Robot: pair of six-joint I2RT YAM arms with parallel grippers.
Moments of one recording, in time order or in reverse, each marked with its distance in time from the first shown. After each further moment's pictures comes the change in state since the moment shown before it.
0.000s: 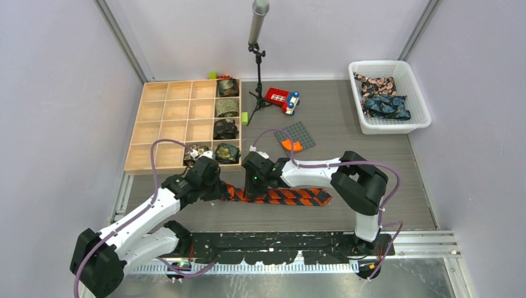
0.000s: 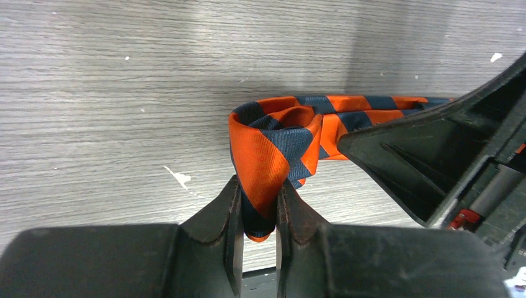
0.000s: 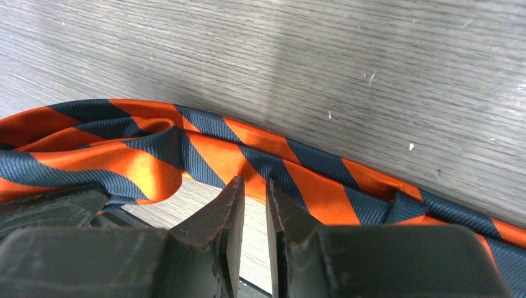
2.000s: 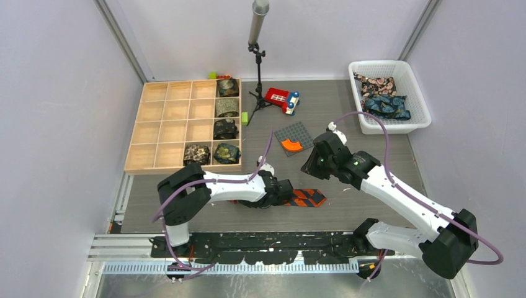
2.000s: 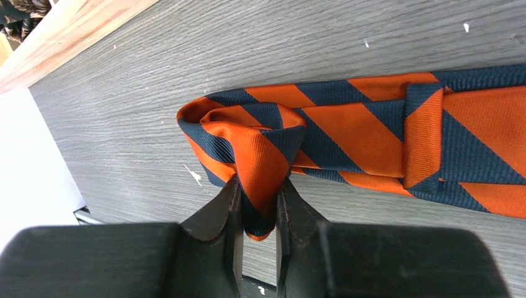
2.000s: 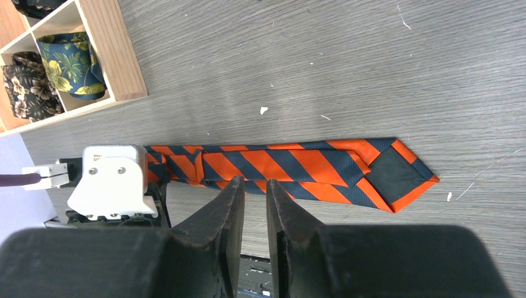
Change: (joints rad) left arm -0.605 0.903 0.577 -0.436 -0.602 -0.176; right arm -0.361 -0.778 -0.245 -0.412 0.181 -0.011
